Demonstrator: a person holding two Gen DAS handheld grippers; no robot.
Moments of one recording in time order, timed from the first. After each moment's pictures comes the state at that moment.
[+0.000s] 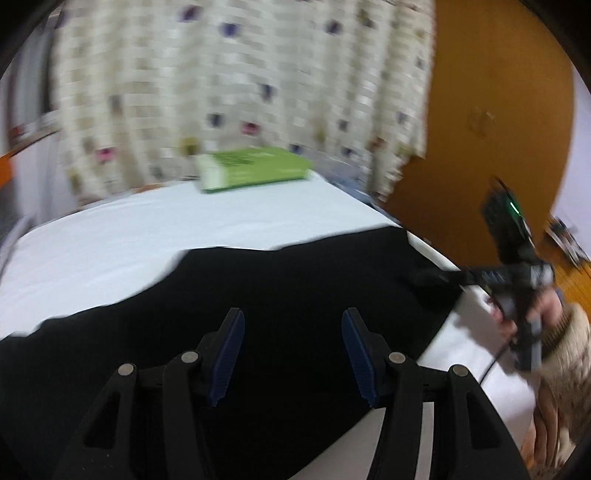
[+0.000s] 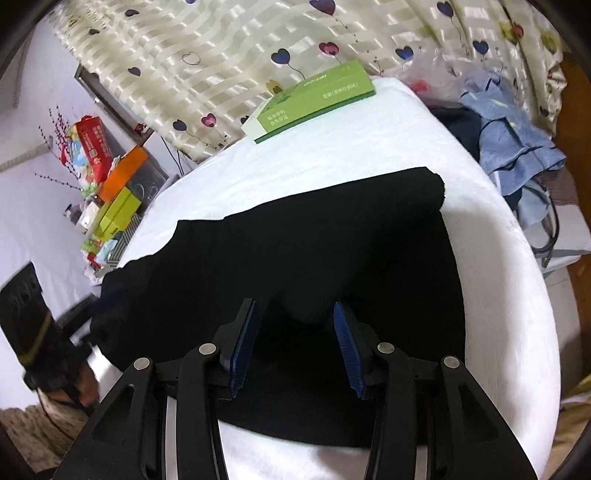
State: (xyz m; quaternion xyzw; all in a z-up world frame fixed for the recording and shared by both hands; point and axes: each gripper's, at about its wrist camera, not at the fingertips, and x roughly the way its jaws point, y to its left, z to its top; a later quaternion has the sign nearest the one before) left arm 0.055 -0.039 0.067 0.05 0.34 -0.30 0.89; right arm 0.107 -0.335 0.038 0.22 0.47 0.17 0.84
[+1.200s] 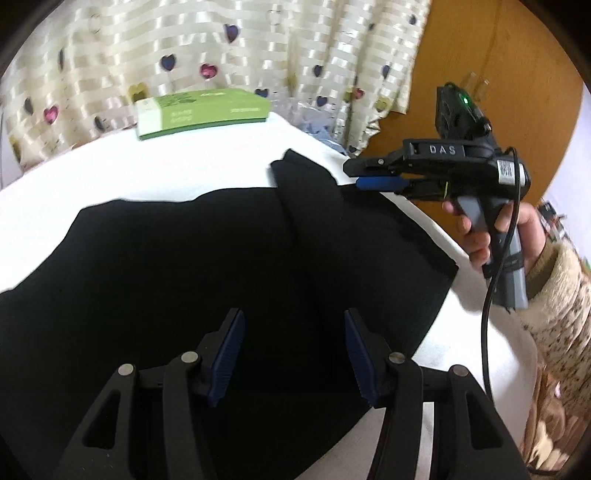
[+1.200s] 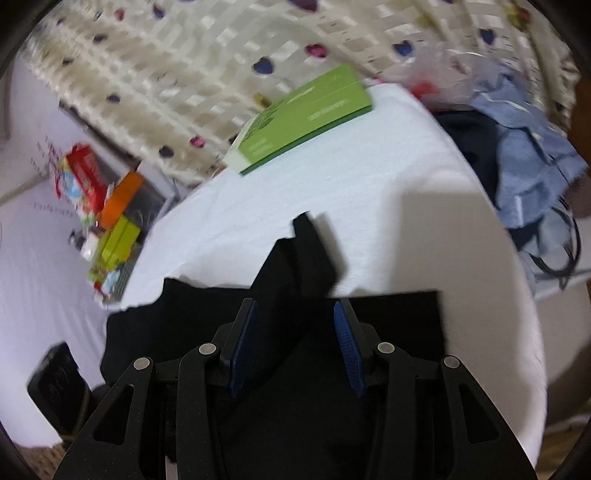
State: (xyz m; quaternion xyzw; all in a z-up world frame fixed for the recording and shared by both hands) left arm 0.077 -0.095 0.023 0.03 0.43 -0.33 0.84; right arm 0.185 -0.353 0.036 0.24 0.47 0.18 0.83
